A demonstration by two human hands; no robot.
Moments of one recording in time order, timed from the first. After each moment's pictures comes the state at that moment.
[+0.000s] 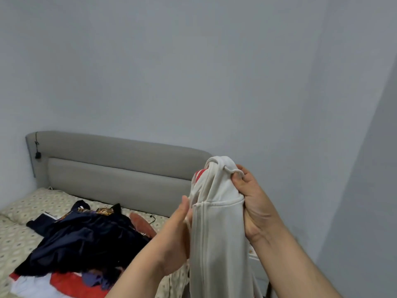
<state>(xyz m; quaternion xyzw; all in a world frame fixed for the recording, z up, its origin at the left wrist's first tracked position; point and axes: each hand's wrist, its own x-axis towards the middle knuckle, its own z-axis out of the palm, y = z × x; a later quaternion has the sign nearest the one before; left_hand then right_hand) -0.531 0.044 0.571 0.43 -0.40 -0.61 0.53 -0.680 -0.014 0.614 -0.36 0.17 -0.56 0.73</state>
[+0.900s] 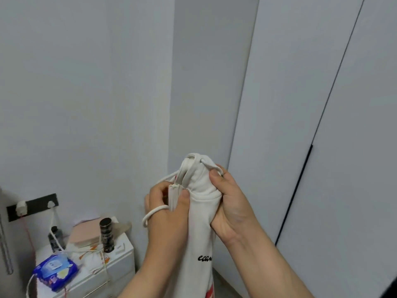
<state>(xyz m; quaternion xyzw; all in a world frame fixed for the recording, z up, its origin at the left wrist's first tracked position) -0.755 -0.019 0.577 0.26 -0.59 -0.52 0.55 -0.843 0.043 0.624 -0.25 0.29 -0.83 0.41</state>
